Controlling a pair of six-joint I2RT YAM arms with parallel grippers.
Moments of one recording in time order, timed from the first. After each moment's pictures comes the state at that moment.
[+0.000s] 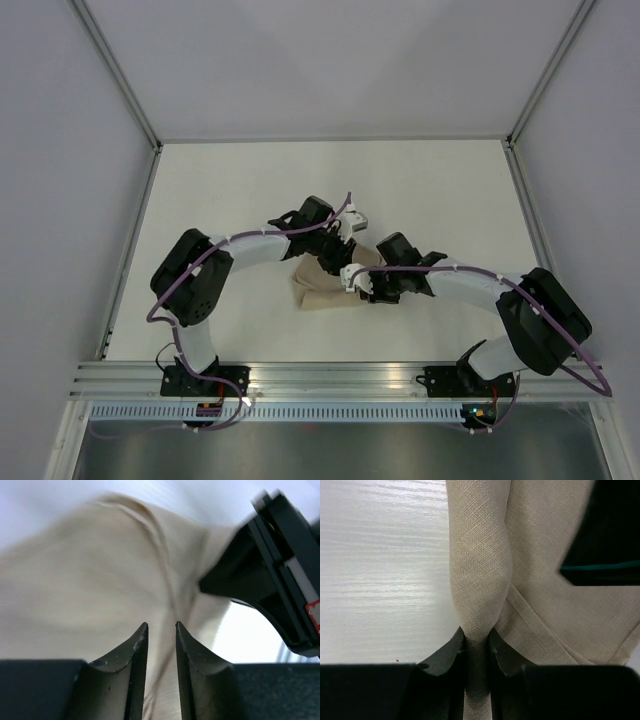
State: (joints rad) left arm -0.70 1.87 1.12 -0.18 0.69 0.12; right arm 0.65 1.45 0.66 -0.30 -0.43 -0.90
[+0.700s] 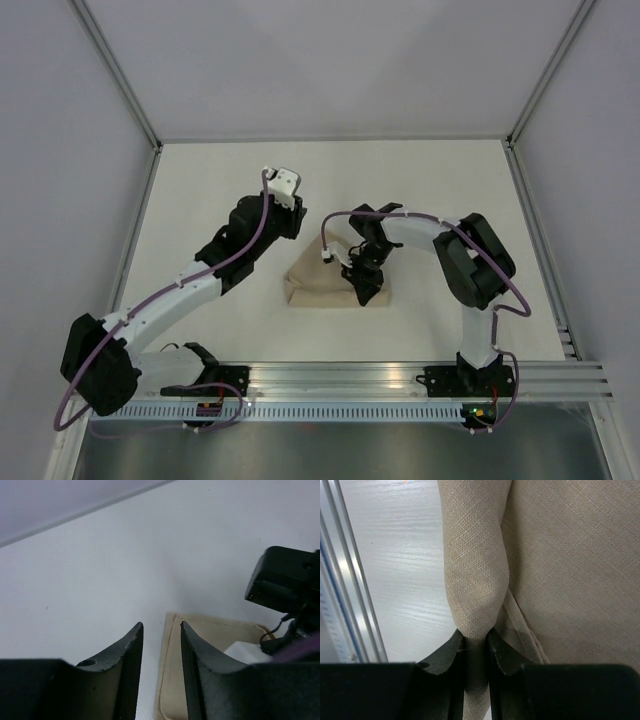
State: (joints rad) left arm -0.65 1.25 0.91 0.04 -0.14 -0.03; right arm 0.62 1.93 1.22 -0.89 -0.61 -0.83
